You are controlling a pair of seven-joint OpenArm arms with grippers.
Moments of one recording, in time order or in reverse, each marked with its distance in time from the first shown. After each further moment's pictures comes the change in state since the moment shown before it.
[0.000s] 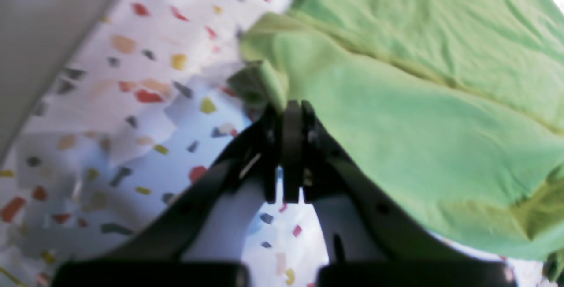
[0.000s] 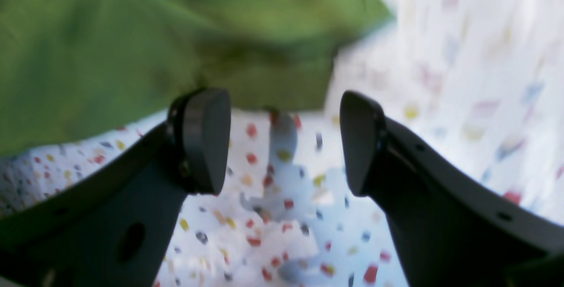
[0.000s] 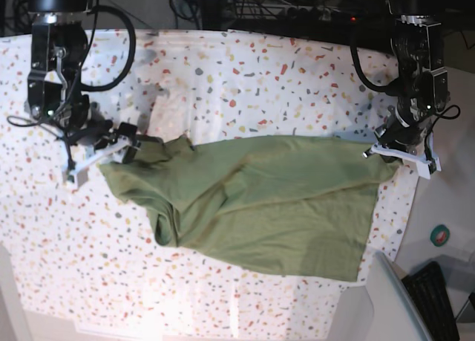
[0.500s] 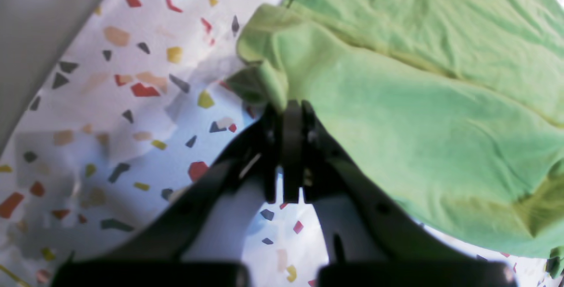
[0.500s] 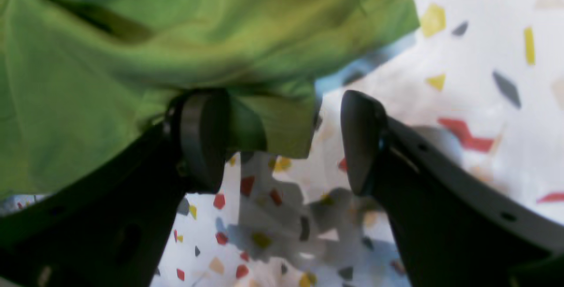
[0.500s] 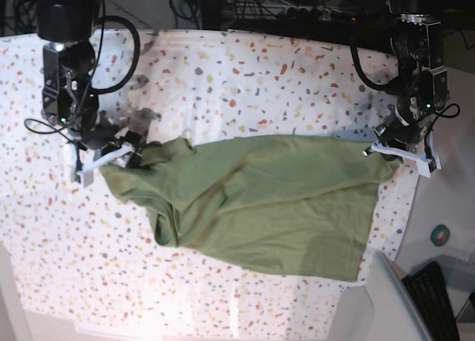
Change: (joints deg) left arm 0.2 0.0 0.1 -0.1 0.0 0.2 0.1; right arm 8.9 0.7 1.4 -26.2 1.1 9.1 18.9
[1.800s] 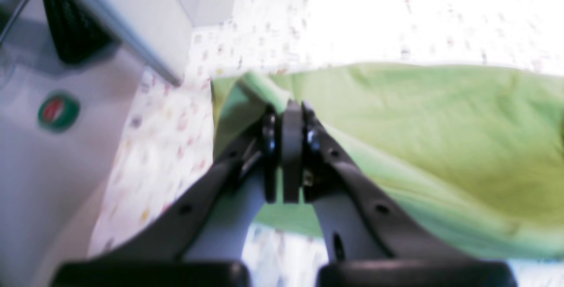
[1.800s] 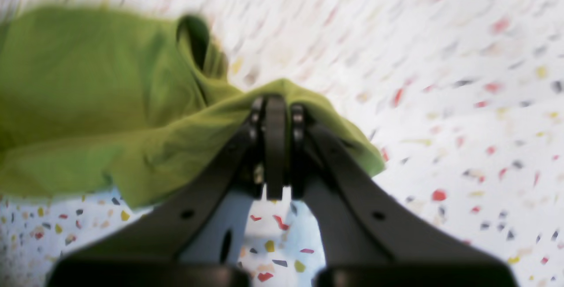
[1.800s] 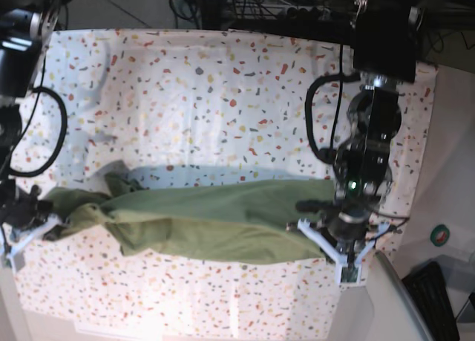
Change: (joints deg) left arm -22.8 6.1 23.0 0.2 30.2 -0.6 1.4; right arm 14.6 11.9 7.6 13.3 -1.9 9.3 -21.4
